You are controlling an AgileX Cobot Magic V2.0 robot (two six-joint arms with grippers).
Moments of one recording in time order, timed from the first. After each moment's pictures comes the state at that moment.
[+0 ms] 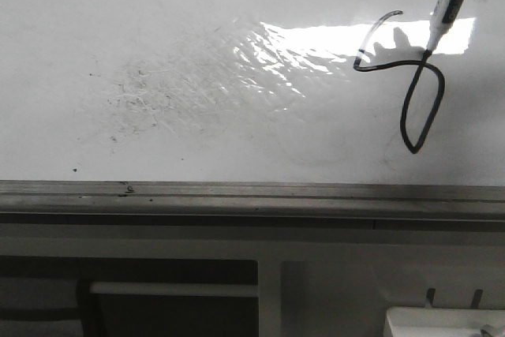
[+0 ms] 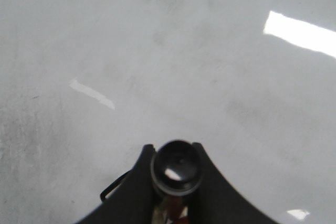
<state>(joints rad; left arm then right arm) -0.74 0.27 -0.34 -1.34 0.29 1.27 0.59 0.87 -0.55 1.44 -0.30 -1.63</state>
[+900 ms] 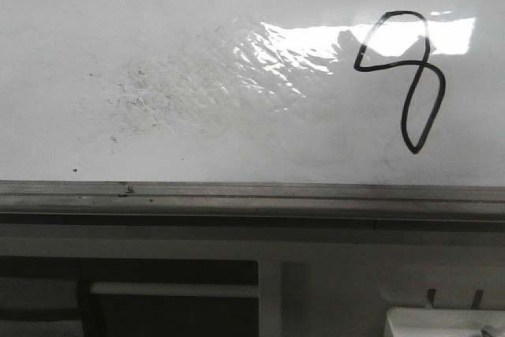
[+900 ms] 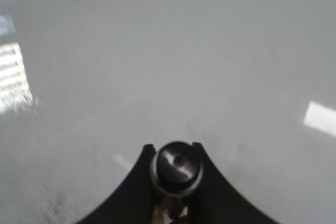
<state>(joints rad) -0.74 0.27 -0.34 -1.34 0.33 1.27 0.58 0.72 -0.71 1.39 -0.06 -1.64</state>
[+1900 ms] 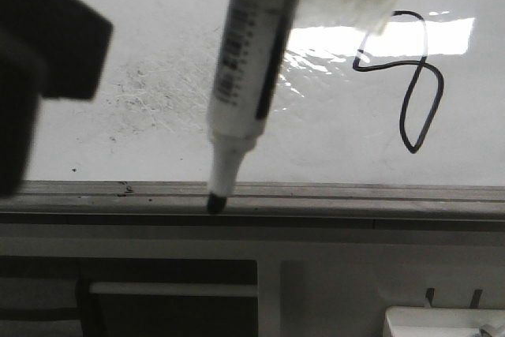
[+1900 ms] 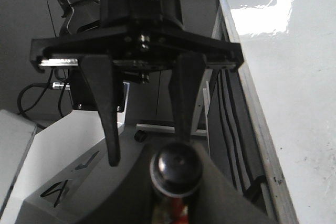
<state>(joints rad) -0.74 0.86 -0.54 -1.28 0.69 1.45 0.58 0.92 -0.72 1.24 0.79 -1.60</state>
